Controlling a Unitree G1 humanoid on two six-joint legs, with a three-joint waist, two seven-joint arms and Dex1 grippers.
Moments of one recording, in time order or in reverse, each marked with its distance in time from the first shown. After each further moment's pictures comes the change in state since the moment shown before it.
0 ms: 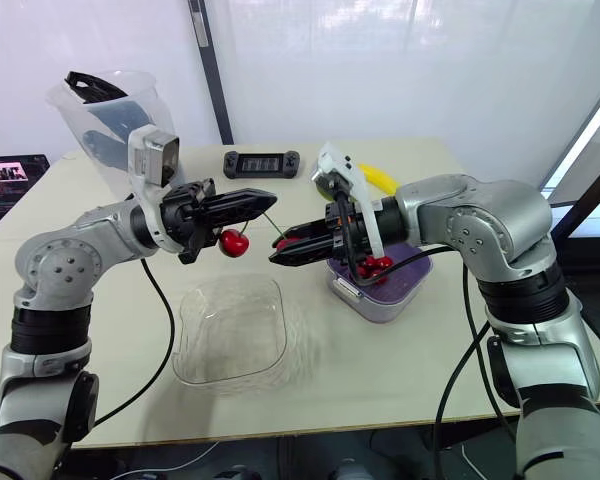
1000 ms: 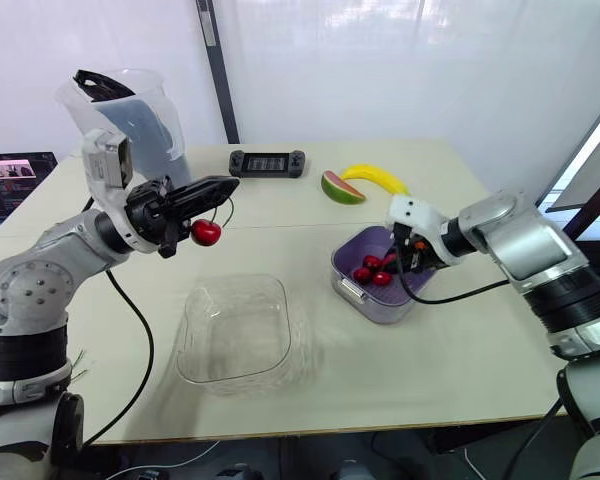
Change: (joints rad) left arm 0.146 0.029 0.101 -0.091 0.007 -0.071 0.119; right arm 0.093 -0.251 0.281 0.437 -0.686 -0.615 0.205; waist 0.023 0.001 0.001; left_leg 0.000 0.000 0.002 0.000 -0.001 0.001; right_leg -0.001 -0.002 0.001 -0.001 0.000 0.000
